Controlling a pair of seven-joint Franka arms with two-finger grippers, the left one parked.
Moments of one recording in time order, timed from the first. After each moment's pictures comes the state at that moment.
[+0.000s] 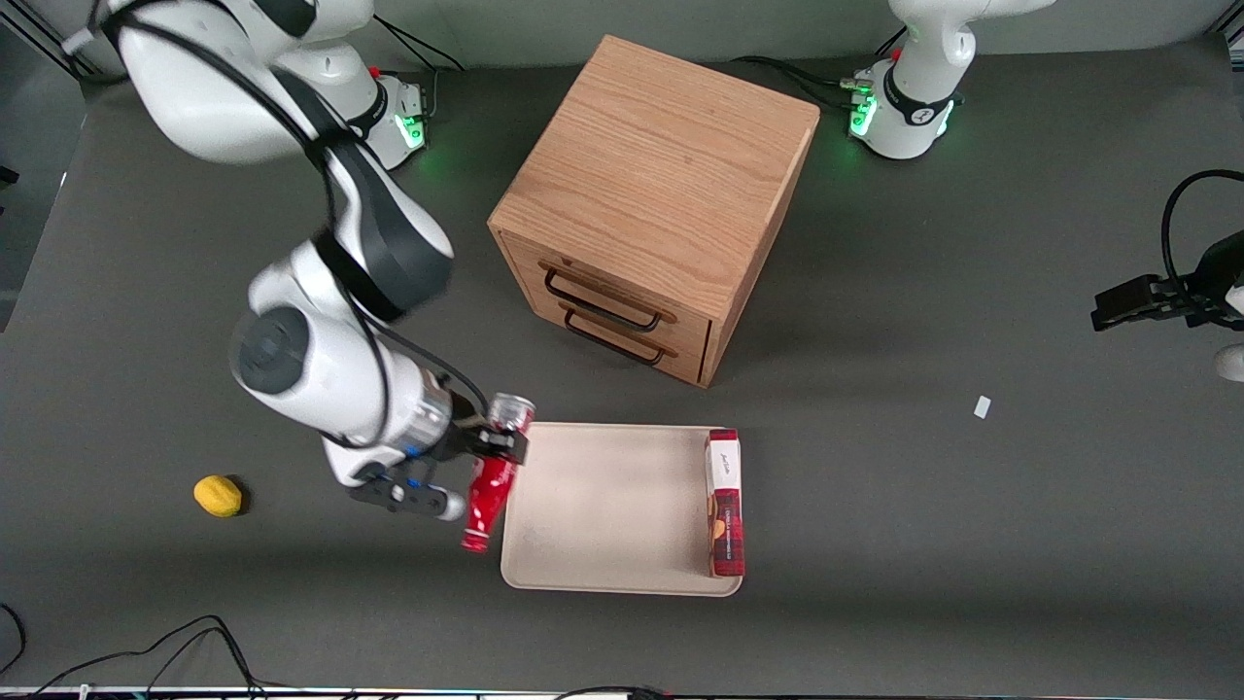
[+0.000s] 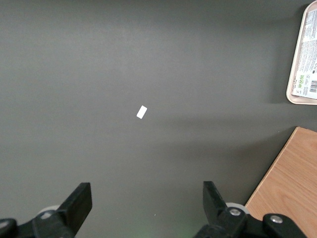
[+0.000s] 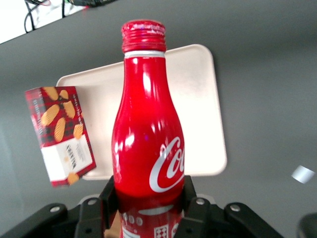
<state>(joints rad) 0.18 0.80 0.38 -1.09 -0.04 2.01 0.68</state>
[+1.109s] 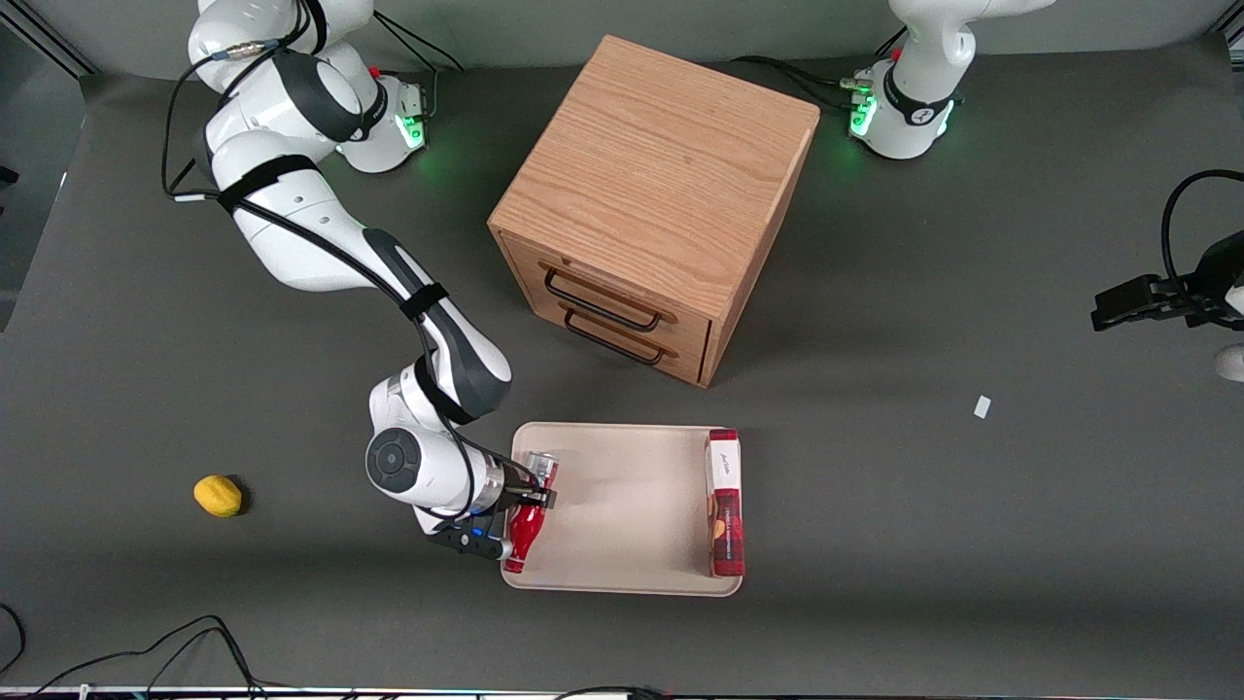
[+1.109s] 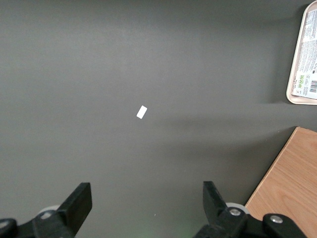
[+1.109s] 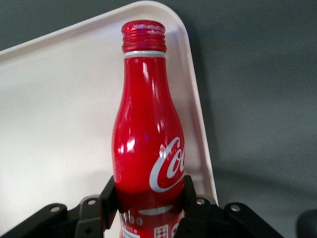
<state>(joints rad) 0.18 1.10 0.35 -1.06 -0.09 2.22 0.65</state>
